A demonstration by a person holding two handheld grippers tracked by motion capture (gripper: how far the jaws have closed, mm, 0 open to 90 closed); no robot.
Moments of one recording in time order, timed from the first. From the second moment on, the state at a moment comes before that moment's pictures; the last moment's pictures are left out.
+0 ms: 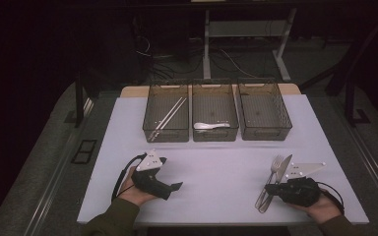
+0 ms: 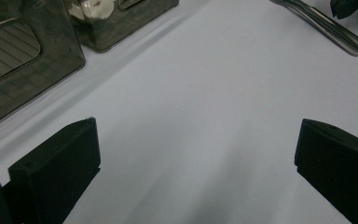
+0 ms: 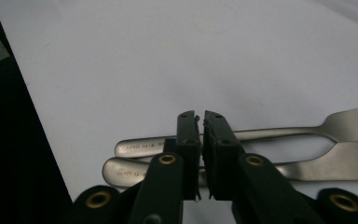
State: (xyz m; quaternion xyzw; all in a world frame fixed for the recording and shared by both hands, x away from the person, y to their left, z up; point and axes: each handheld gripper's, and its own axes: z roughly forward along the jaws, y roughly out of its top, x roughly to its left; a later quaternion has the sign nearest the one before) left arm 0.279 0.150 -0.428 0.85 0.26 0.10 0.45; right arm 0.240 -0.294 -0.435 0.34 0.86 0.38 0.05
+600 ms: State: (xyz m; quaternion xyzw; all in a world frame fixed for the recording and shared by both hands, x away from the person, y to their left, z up) left arm 0.279 0.148 -0.429 0.85 0.26 0.10 0.44; right arm 0.247 -0.289 -0.443 0.36 0.87 0.33 0.06
